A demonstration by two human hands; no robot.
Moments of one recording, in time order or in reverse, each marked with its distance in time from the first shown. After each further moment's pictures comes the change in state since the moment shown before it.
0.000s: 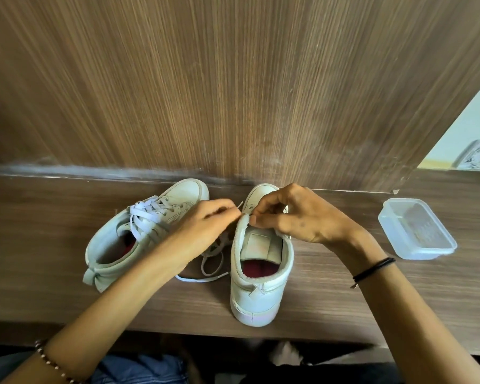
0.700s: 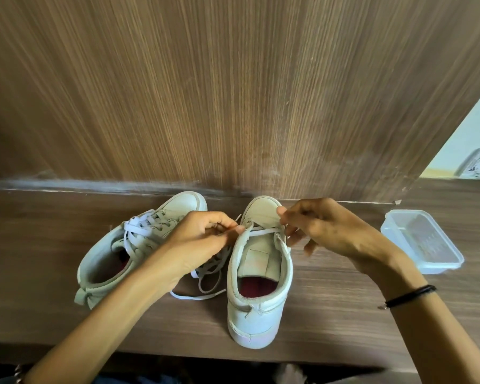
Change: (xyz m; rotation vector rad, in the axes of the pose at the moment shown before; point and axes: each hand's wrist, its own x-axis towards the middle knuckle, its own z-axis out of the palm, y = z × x) left_hand -0.001 0.004 -0.003 -0.148 -0.044 -0.014; right_hand -0.028 0.006 -0.017 0.322 0.139 0.307
